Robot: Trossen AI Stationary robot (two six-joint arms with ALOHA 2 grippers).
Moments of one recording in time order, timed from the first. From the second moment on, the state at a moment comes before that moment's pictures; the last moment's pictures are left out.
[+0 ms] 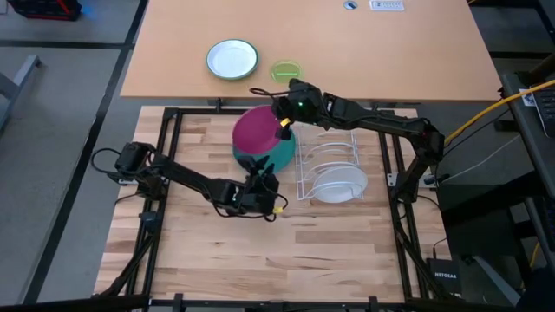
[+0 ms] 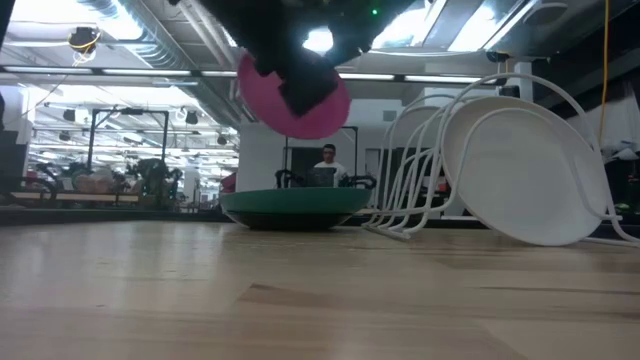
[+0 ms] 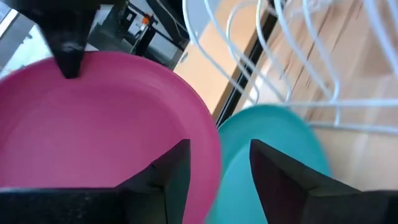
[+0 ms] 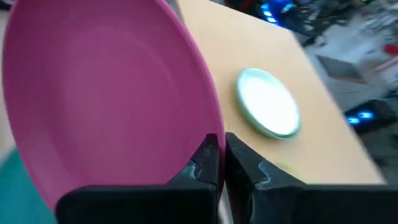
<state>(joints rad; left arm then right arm) -0.25 1.78 1.18 -0.13 -1.28 0.16 -0.31 1.73 1.65 -0.43 0.25 -0.44</state>
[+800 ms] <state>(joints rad) -0.35 1.59 1.18 -0.63 -1.28 -0.40 -0.07 1.39 1.65 -0.90 0.64 -0.39</state>
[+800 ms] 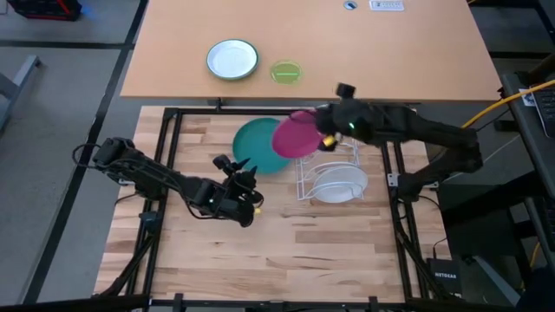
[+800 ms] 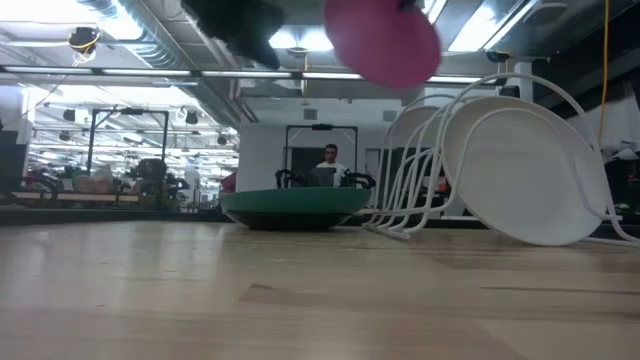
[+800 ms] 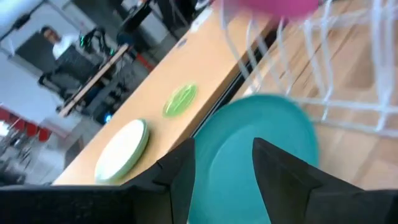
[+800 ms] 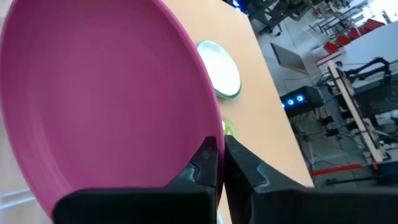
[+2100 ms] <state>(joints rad) -0.31 1.59 1.18 -0.75 -1.26 -0.55 0.24 1.52 1.39 -1.51 1.01 0.30</state>
